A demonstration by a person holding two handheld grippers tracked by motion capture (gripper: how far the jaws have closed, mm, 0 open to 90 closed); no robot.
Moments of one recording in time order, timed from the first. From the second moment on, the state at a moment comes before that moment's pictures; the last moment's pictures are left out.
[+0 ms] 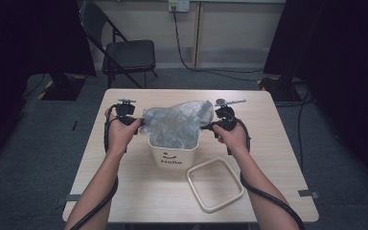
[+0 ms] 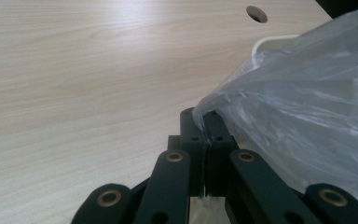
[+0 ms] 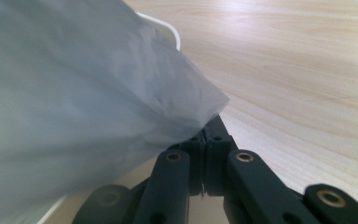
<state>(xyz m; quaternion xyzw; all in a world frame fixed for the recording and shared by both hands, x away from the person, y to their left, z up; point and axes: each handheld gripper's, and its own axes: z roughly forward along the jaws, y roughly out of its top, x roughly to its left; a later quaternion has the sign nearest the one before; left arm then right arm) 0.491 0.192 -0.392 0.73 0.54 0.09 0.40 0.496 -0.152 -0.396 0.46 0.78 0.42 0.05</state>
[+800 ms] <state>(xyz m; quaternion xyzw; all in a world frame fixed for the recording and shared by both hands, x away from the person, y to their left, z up) 0.450 0.195 -0.350 0.72 0.53 0.14 0.42 0.452 -0.179 -0.371 0.45 0.78 0.42 0.11</state>
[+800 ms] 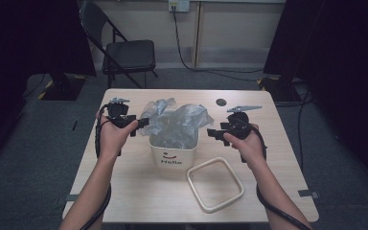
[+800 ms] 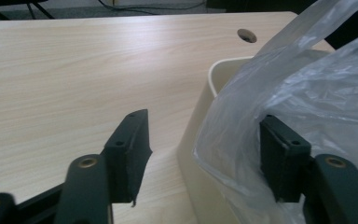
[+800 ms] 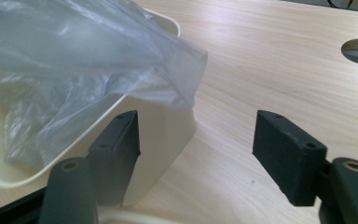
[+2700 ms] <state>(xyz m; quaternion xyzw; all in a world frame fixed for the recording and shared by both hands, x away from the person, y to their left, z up) 0.472 0.194 -0.392 0.74 0.55 0.06 0.38 0.438 -0.159 -0.399 0.31 0.90 0.31 0.04</state>
